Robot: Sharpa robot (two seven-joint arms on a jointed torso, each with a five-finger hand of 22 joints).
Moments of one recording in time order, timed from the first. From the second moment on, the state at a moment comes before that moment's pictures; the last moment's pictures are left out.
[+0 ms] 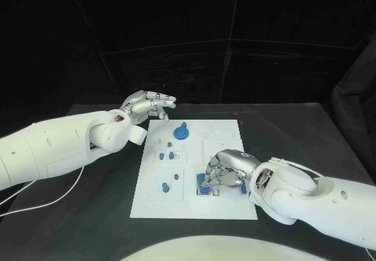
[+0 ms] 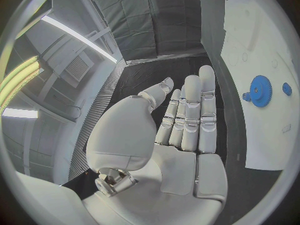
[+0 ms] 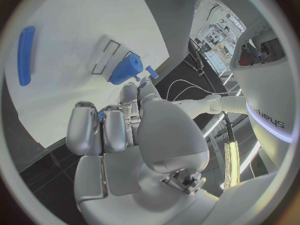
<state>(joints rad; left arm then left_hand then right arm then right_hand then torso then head) 1.23 -0.82 -0.13 1.35 -0.03 -0.10 0.35 1.24 -0.05 0.43 -0.13 0.05 0.98 0.20 0.13 0.07 1.00 0.13 0.35 0.11 1.19 0.03 0.89 0.57 0.16 1.17 0.12 0.59 0.55 1.00 -0.86 -0.08 1.86 -1.49 -0.31 -0.28 1.35 0.03 -0.12 0.11 0.12 1.05 0.06 0.35 0.36 1.31 -0.02 0.77 0.84 1.47 -0.08 1.34 1.23 0.08 1.40 0.03 1.42 1.18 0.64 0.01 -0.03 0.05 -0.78</state>
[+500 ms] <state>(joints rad) 1.23 -0.82 -0.13 1.35 -0.03 -0.10 0.35 1.24 -0.05 0.43 -0.13 0.05 0.98 0.20 0.13 0.07 1.00 0.12 0.35 0.11 1.19 0.03 0.89 0.57 0.16 1.17 0.12 0.59 0.55 1.00 -0.84 -0.08 1.85 -1.50 -0.27 -0.27 1.42 0.05 -0.07 0.04 0.09 1.06 0.05 0.35 0.35 1.31 -0.02 0.75 0.84 1.47 -0.08 1.35 1.25 0.09 1.40 0.02 1.42 1.19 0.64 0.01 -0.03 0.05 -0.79</state>
